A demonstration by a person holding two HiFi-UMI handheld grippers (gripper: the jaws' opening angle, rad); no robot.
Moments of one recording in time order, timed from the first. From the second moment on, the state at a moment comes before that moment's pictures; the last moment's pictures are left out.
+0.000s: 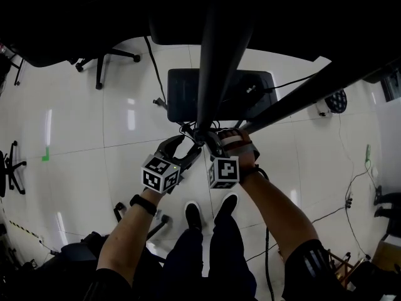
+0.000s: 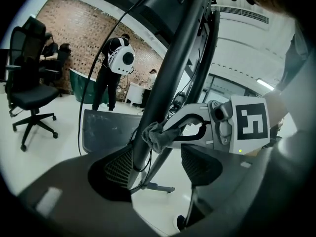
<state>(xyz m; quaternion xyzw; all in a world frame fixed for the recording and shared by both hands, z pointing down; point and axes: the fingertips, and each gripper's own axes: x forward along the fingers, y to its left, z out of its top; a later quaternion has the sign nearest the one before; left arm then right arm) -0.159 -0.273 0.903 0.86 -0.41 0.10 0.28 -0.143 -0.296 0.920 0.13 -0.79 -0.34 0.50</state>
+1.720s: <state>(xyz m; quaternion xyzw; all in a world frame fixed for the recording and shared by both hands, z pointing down) -0.083 -0.215 0.505 0.94 -0.34 0.01 0.05 -0.072 -0.256 0.473 0.30 -0.85 -0.31 0.30</state>
